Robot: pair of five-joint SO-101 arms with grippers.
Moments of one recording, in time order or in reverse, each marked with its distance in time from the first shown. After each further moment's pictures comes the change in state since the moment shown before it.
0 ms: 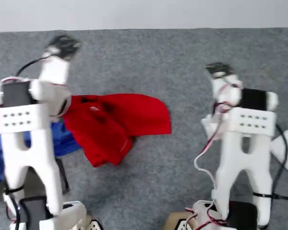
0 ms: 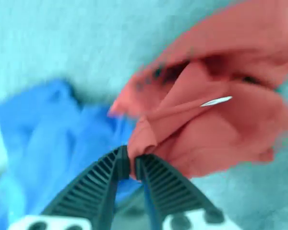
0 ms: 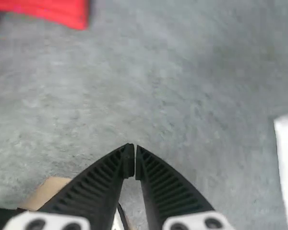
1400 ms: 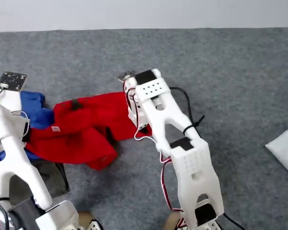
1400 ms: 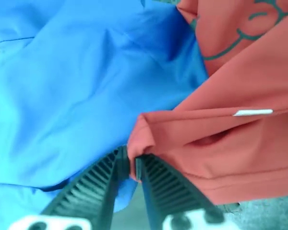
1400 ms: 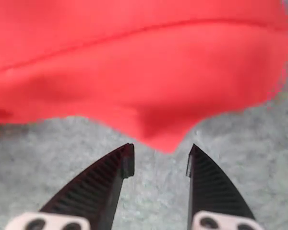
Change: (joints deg) left arm -22.1 0.0 22.9 -14.9 -6.2; right arm -29.1 62.2 -44.0 -2.4 -16.1
